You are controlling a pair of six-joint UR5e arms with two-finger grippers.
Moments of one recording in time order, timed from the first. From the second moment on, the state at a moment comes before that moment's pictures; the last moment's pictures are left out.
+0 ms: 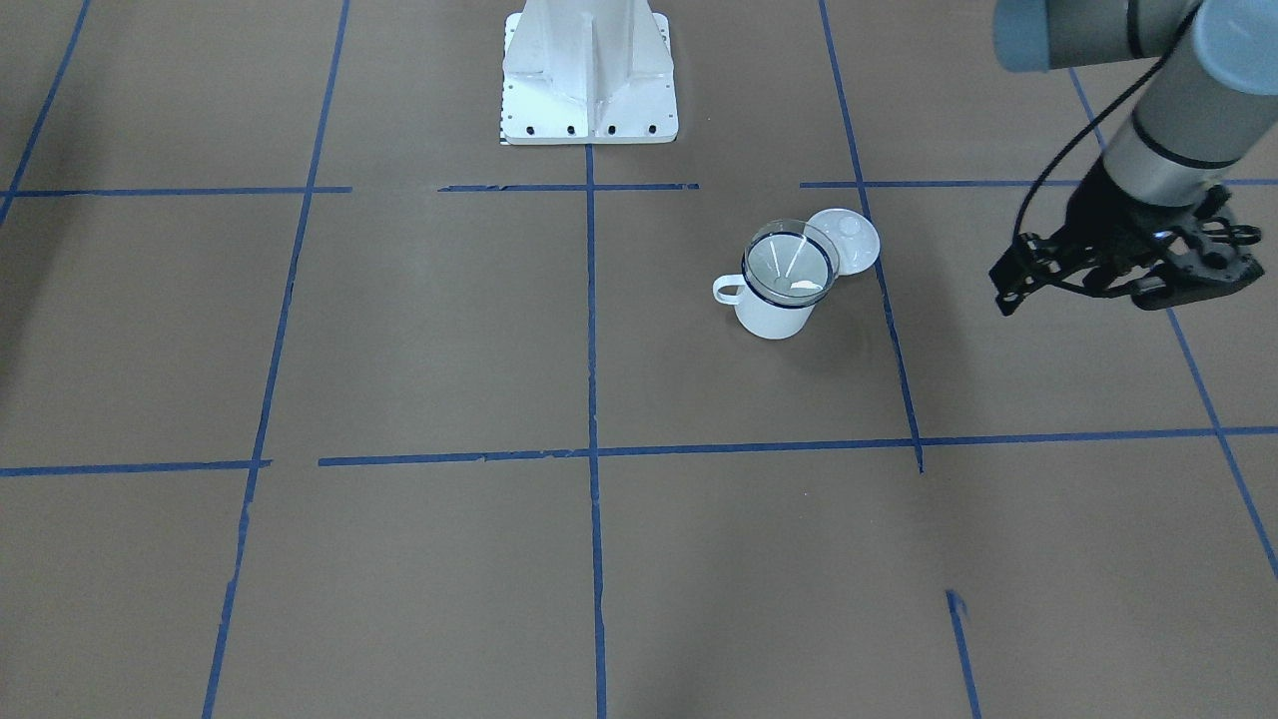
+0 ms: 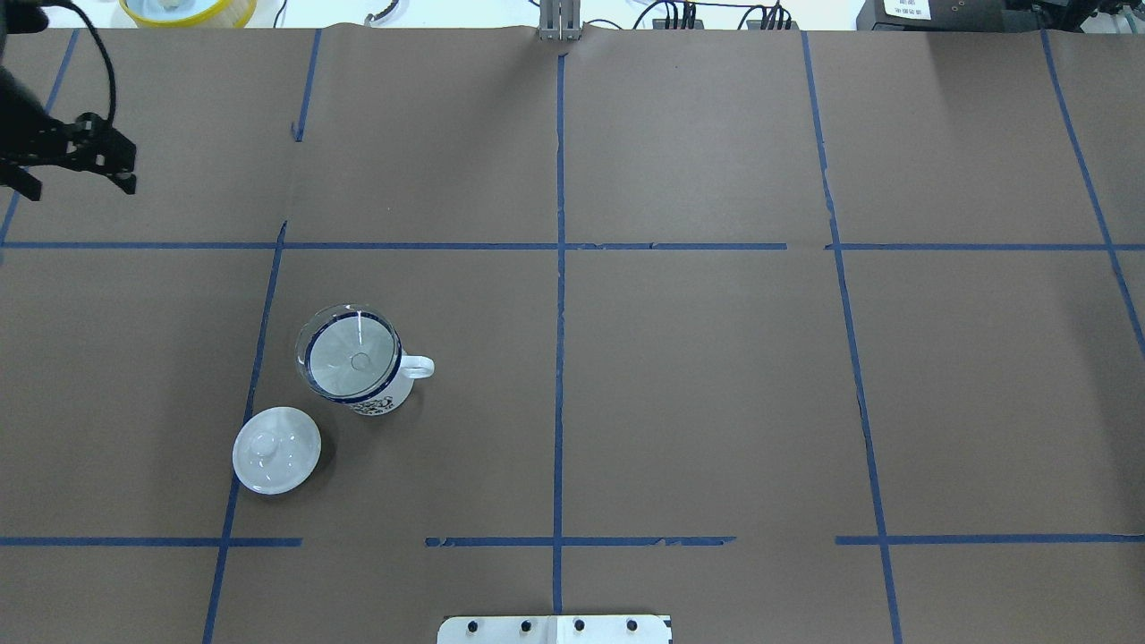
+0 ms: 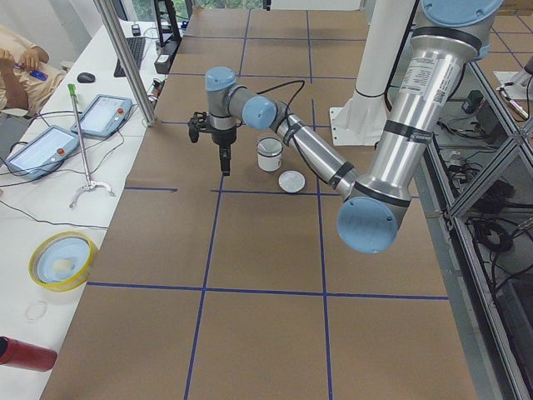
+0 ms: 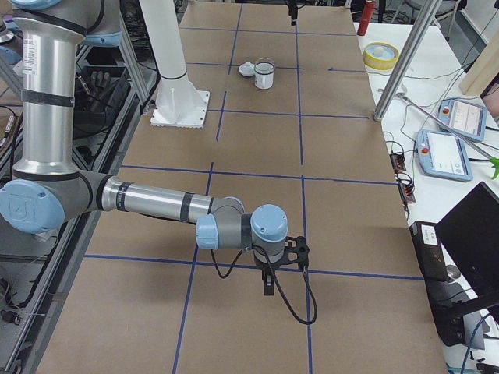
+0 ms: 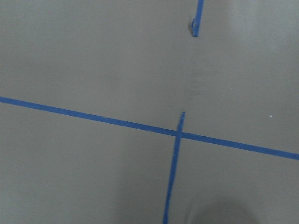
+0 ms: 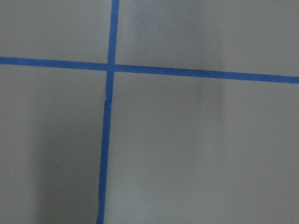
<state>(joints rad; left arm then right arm) -1.16 -1.82 -1.94 -1.38 -2.20 -0.67 1.57 -1.69 1.56 -1.37 2.29 0.01</state>
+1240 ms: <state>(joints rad) -1.59 -1.52 -1.80 -1.55 -2.36 -0.02 1.57 -1.69 1.56 -1.37 2.29 0.01</state>
